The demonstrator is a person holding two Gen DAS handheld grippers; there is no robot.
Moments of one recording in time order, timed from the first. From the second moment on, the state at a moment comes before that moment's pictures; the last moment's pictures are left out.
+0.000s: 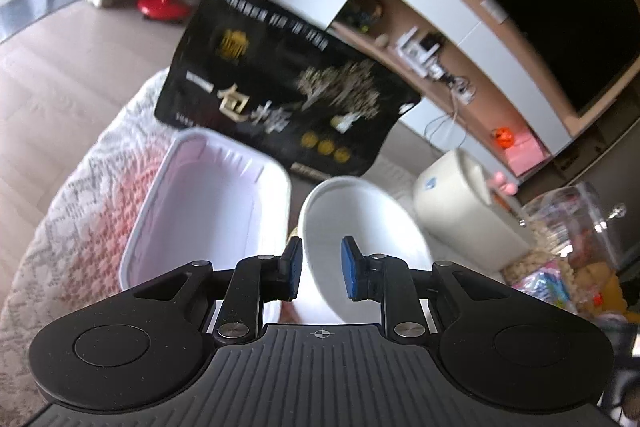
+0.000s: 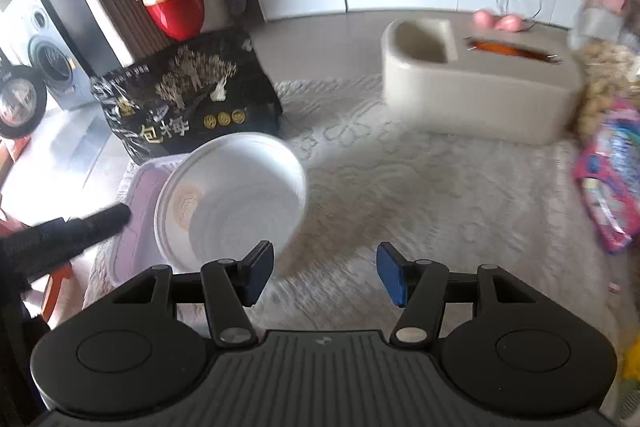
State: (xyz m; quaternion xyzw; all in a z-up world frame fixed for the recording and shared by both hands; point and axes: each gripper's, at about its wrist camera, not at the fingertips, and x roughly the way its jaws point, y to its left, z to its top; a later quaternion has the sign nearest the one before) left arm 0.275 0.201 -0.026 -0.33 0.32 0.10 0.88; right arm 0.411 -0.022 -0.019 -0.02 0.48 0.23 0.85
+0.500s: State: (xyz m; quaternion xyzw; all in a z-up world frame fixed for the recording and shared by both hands) left arm 0.307 0.202 -0.069 -0.33 0.37 0.08 0.87; right arm 0.463 0.039 -0.086 -0.02 0.54 0.21 0.81
